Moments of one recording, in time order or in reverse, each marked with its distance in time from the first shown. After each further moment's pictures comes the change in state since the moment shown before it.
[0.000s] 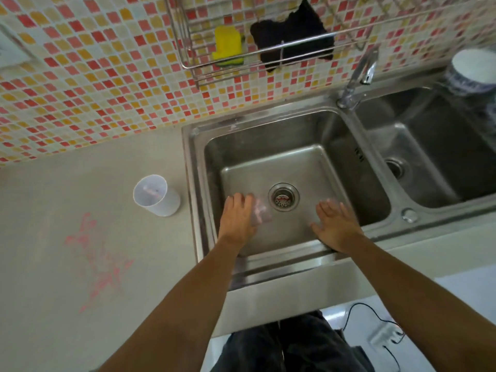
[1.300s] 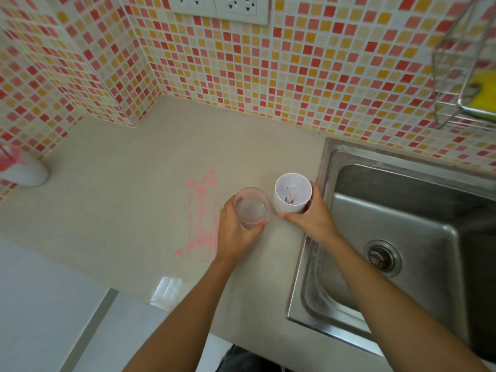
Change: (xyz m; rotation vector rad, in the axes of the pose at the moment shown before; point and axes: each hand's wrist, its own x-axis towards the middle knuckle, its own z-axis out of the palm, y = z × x) left_hand -0.127 -0.201 -0.023 -0.898 0.626 -0.793; right_hand 0.083 -0.320 -0.093 0.956 0.148 -0.406
